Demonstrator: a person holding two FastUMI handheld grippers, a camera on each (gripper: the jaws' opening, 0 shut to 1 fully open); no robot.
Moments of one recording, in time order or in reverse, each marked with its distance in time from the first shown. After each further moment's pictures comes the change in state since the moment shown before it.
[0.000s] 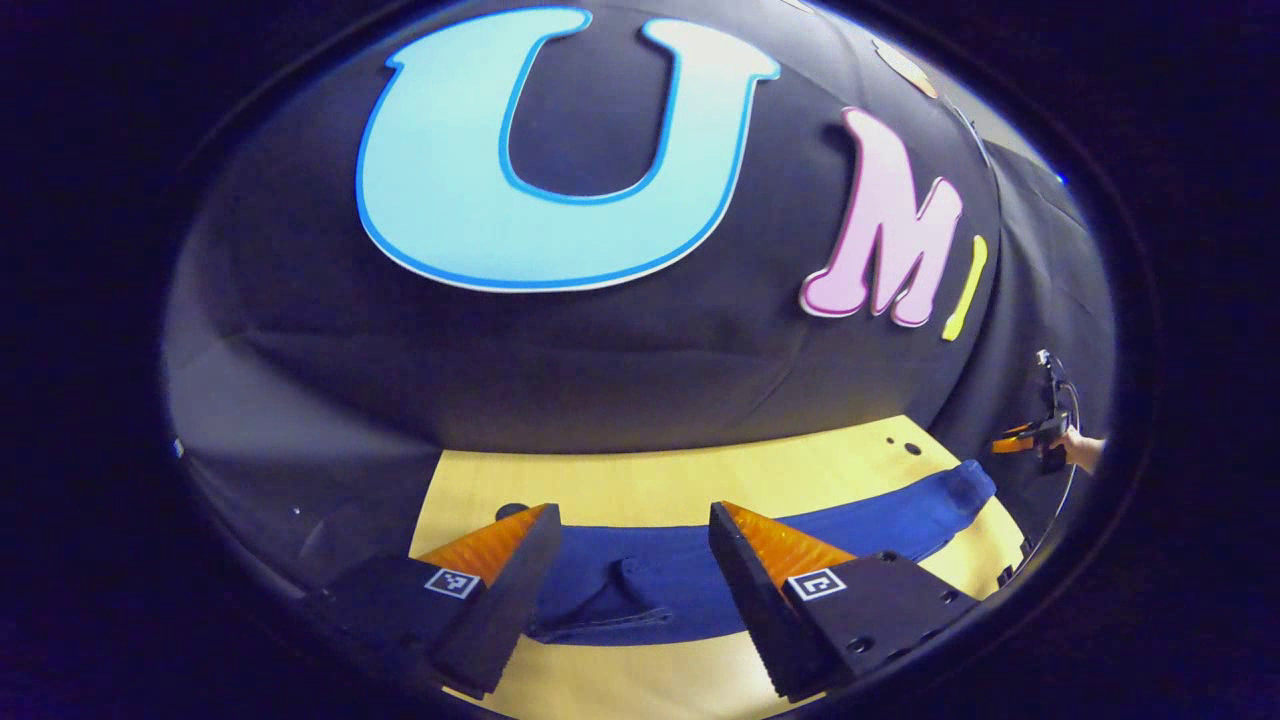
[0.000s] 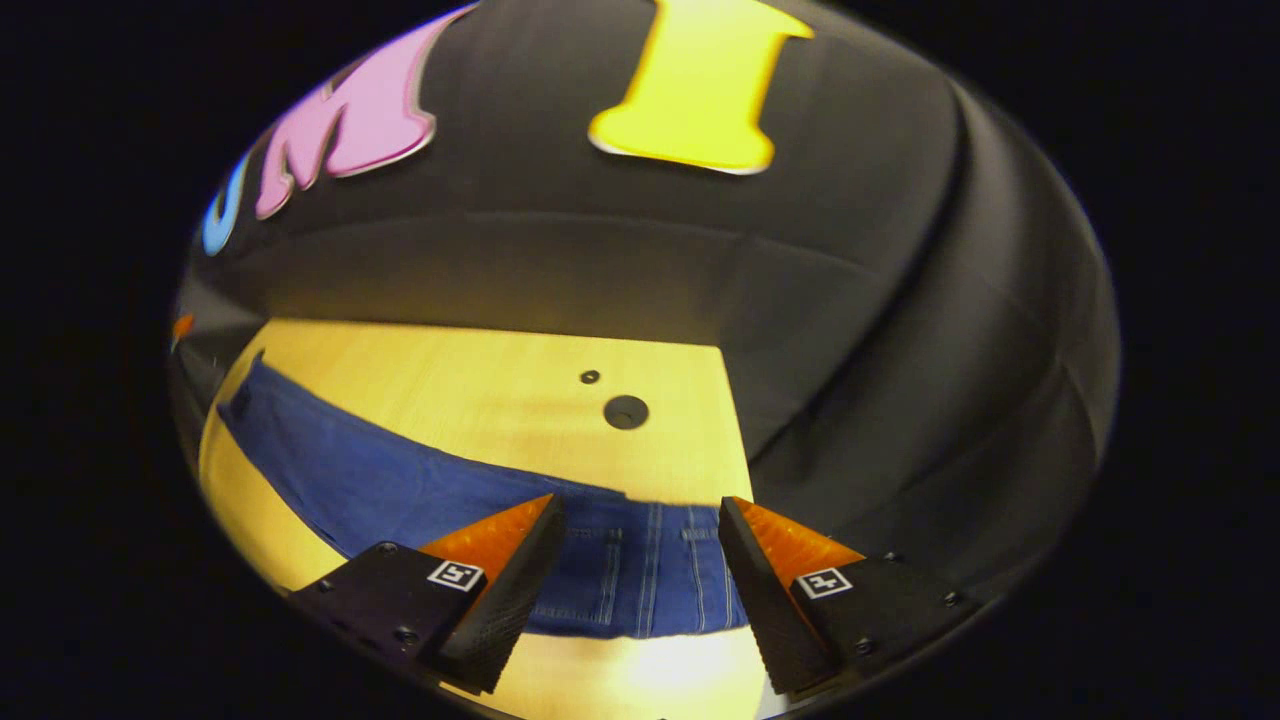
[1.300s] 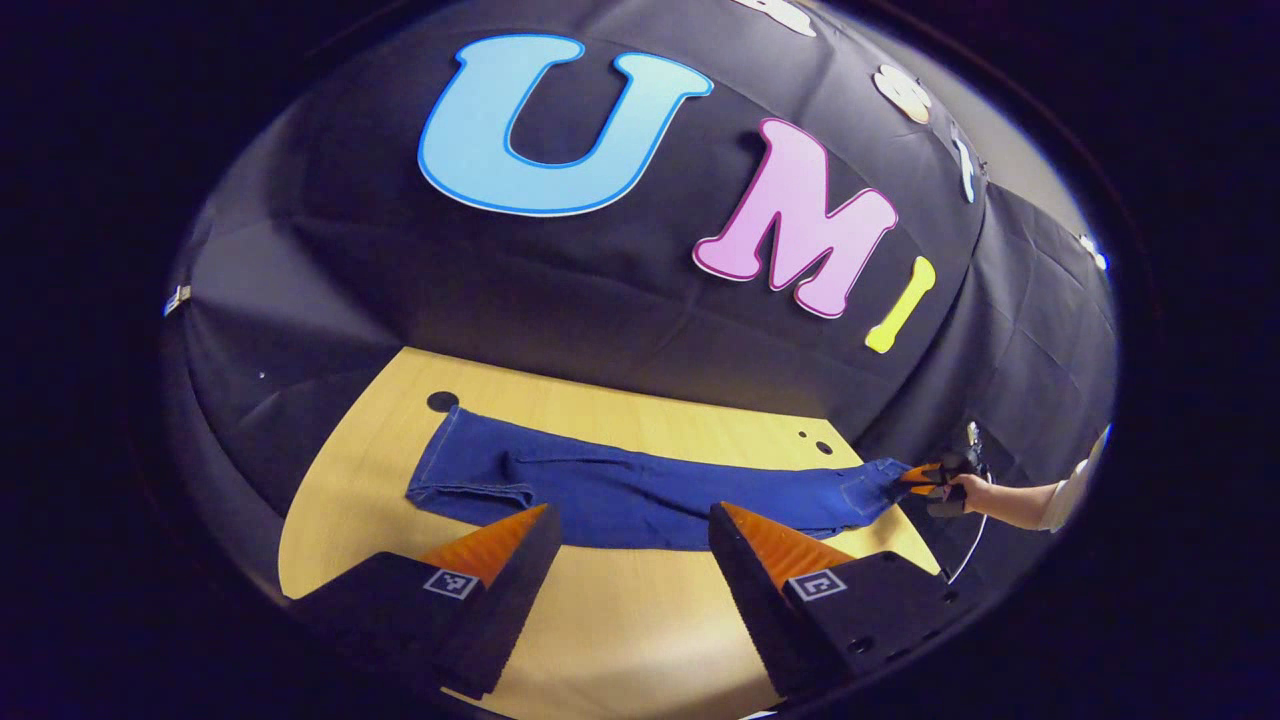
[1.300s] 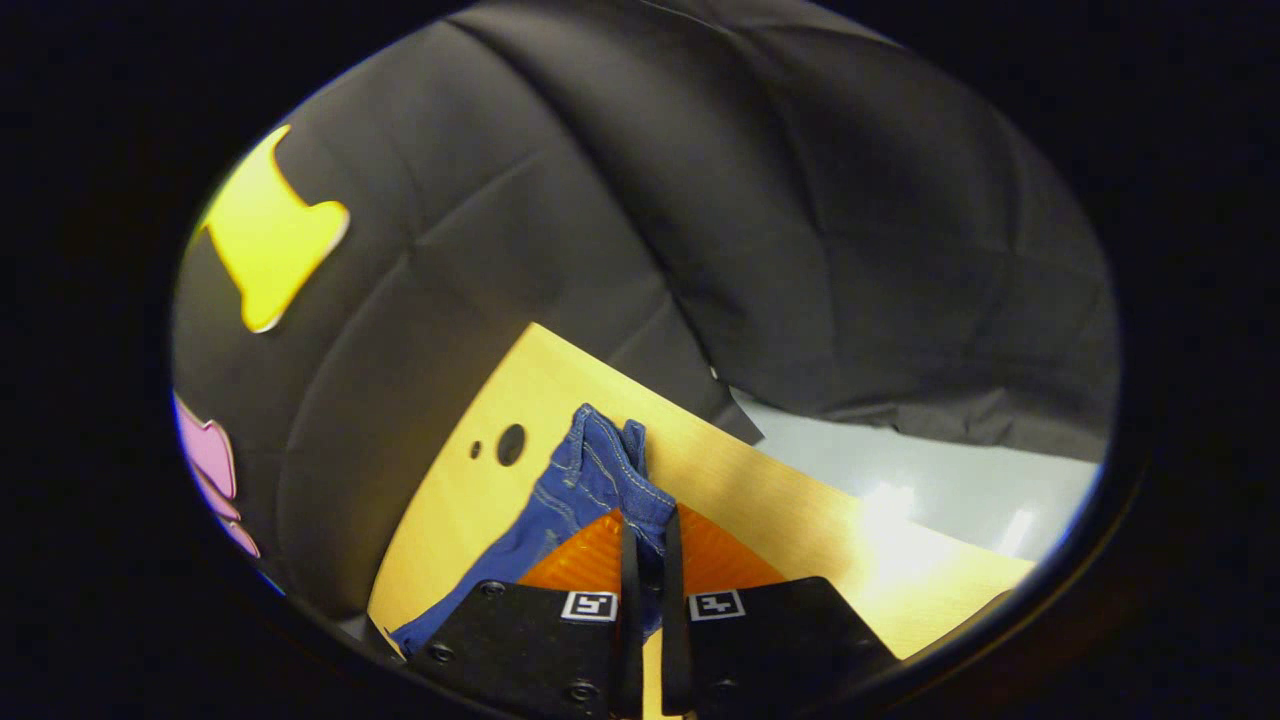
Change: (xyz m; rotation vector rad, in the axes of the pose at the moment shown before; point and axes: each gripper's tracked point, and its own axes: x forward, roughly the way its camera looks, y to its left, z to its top) left arm -0.101 -0.088 -0.097 -0.183 0.078 -0.034; right arm 0.010 -0.046 -0.040 0.815 -0.065 -0.050
